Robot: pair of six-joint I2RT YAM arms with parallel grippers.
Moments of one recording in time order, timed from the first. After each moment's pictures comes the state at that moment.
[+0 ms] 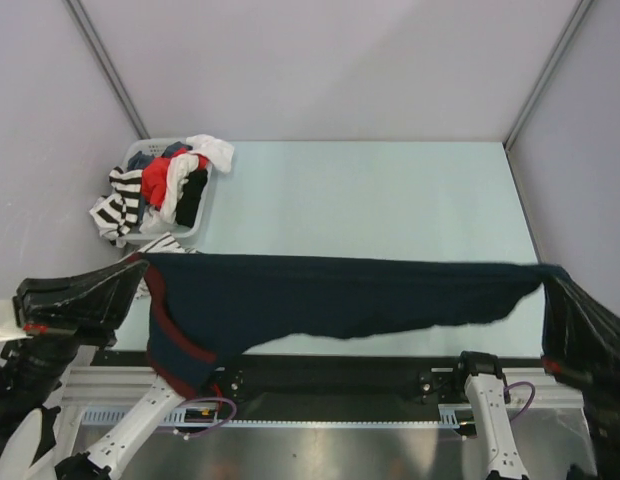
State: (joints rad) left arm -0.48 0.39 1.41 -0.49 0.21 -0.44; right arm -0.14 0.44 1.69 -0.60 -0.36 0.47
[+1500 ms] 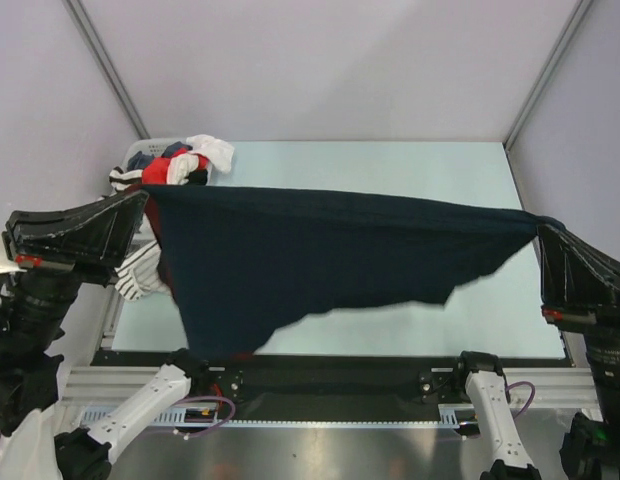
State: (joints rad) left arm -0.49 0.66 1.62 -0.36 0.19 -0.42; right arm -0.14 0.55 1.71 -0.51 -0.39 0.56
